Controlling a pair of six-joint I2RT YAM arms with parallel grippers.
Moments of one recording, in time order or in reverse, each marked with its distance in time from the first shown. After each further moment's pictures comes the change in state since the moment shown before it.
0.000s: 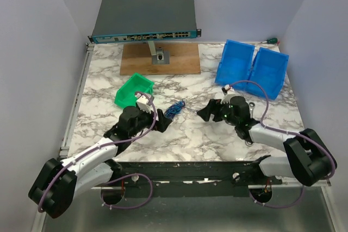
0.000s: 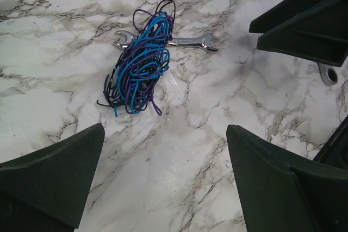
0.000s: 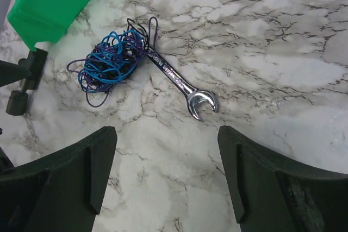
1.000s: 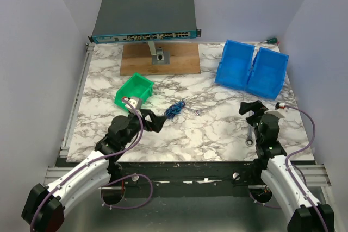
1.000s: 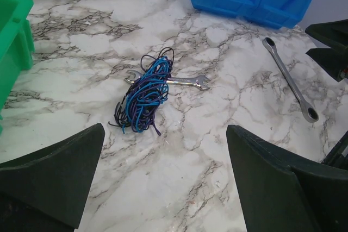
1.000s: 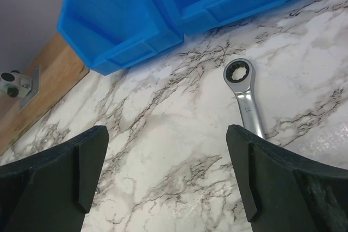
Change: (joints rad) left arm -0.029 -0.291 -0.073 -0.021 -0.132 -0.031; right arm -0.346 -0.698 -0.235 -0.304 0.518 0.209
